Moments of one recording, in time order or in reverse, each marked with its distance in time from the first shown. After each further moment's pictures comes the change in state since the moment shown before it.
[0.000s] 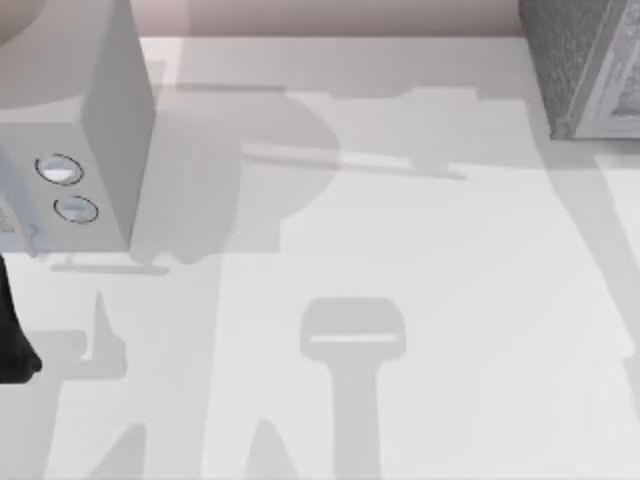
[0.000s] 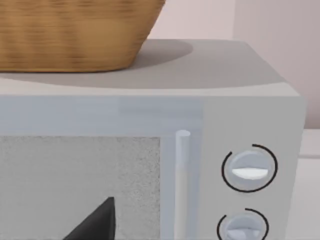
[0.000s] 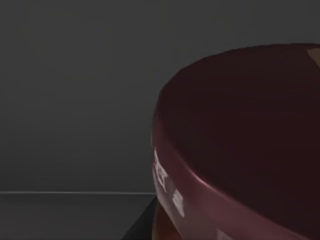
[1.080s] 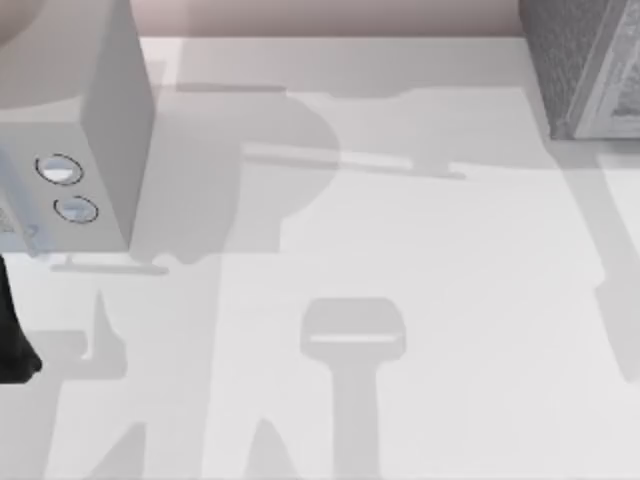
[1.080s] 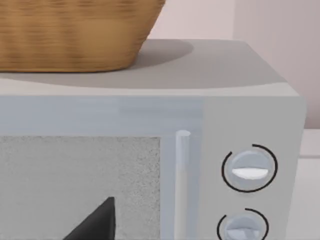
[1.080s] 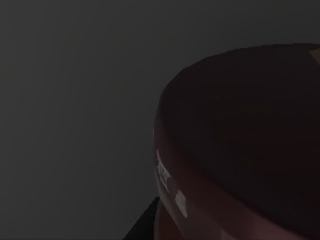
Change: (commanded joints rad) left arm 0.000 0.000 0.000 0.000 0.000 0.000; right arm -0.055 0.307 0.258 0.055 -0.042 -0.003
